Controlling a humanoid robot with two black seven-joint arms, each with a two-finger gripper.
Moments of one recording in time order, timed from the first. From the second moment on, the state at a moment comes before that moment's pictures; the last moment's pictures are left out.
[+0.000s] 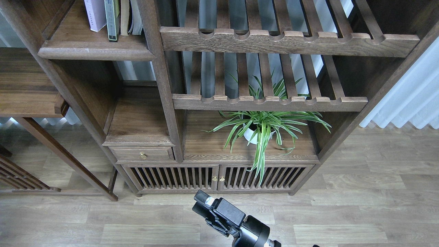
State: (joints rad) left arm -1.16 0.93 -1.07 -1.06 0.47 -0.49 0.36; right arm -0.15 -0.08 0.74 1.39 0.18 0.58 -0.23
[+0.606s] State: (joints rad) left arm -1.32 0.68 -1.06 -0.78 0.68 -0.49 0.19; right arm -0.16 -0.06 0.74 1.41 0.18 0.58 -0.23
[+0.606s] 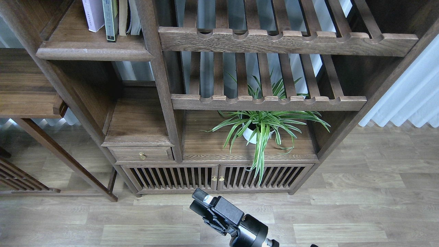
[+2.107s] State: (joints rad) left arm -1.29 0.52 -0.79 -0.47 0.68 -0.49 -0.39; right arm -0.10 0.02 0.85 1.41 0.17 0.58 -0.23
